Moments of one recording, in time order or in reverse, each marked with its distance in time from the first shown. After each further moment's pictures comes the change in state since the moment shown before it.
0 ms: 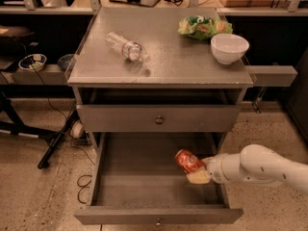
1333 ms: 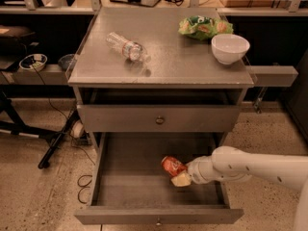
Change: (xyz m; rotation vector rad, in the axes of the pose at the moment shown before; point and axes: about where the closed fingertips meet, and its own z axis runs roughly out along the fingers) arm 0.009 0.015 0.085 -0.017 0.098 -0.009
